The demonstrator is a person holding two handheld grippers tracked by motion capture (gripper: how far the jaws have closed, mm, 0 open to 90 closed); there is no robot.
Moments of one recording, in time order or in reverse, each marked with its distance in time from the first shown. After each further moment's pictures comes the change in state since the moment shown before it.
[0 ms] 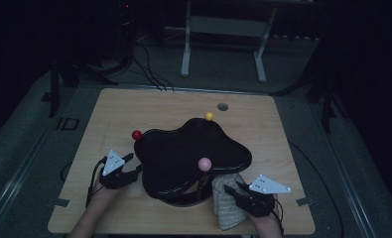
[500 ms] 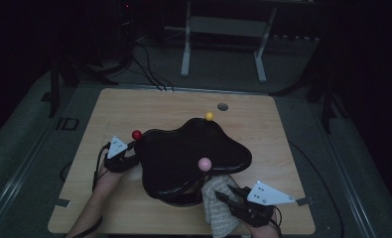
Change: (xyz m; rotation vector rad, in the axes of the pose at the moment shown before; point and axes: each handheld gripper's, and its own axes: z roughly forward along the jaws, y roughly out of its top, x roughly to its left) left arm 0.021 0.013 0.032 -0.035 0.009 -0.010; right arm 0.042 0.031 -0.022 -0.124 0.118 -0.094
